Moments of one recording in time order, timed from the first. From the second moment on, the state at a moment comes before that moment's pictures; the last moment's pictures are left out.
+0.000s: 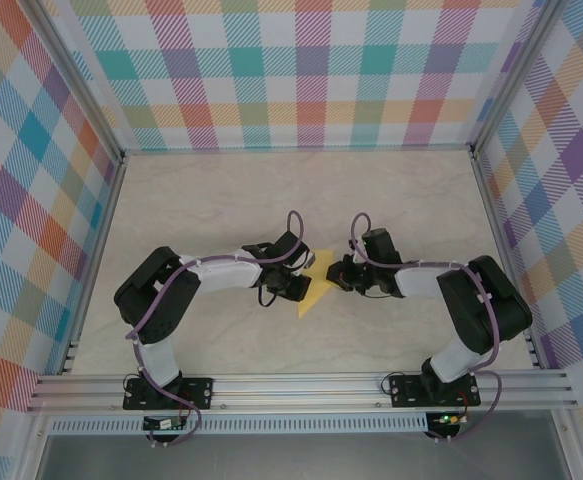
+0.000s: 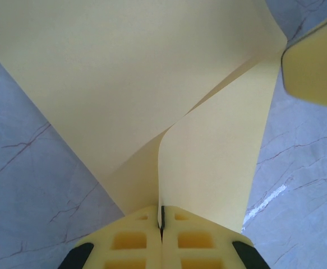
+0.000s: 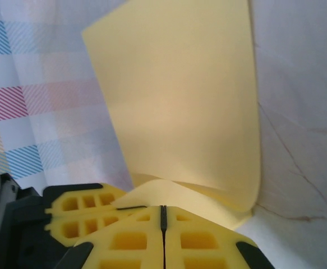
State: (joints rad) left arm -0.80 1.82 1.04 -0.39 0.20 -0.36; right arm 0.44 1.61 0.60 0.17 -0.61 0.92
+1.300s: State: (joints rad) left arm -0.80 1.82 1.04 -0.37 0.20 -0.36; right arm 0.41 1.71 0.62 0.16 -0.60 0.89
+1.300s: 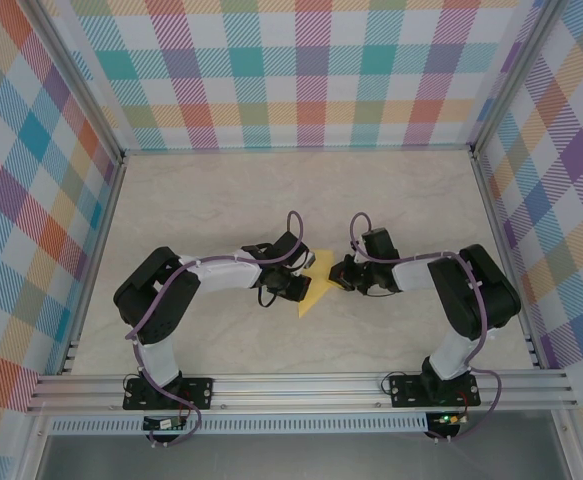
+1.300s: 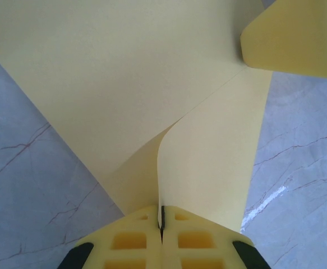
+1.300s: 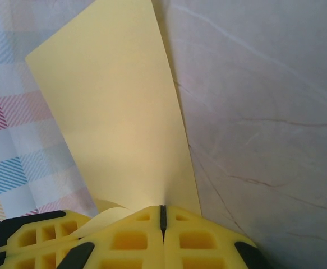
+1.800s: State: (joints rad) left arm -0.80 1.82 1.04 -0.37 0.20 -0.36; right arm 0.42 1.61 0.62 0.12 -0.68 0.87
